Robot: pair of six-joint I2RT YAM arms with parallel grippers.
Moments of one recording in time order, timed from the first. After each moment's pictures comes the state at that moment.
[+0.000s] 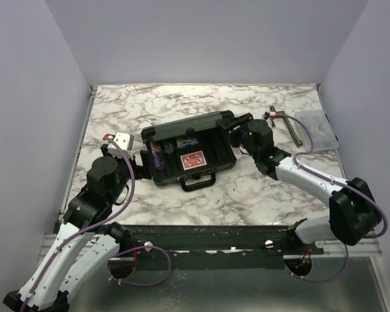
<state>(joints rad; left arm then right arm) -0.51 0.53 0.78 -0.52 -0.23 -0.16 0.58 1.40 0.85 0.32 0.20 1.33</state>
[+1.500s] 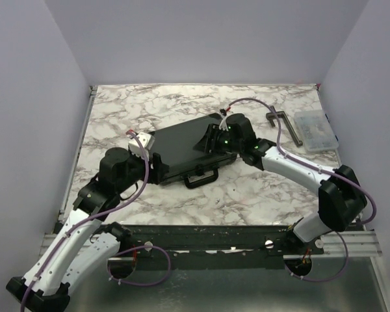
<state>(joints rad) -0.51 0.64 0.78 -0.51 0.09 -0.16 0.68 1.51 1.06 -0.04 -0.21 0.74</state>
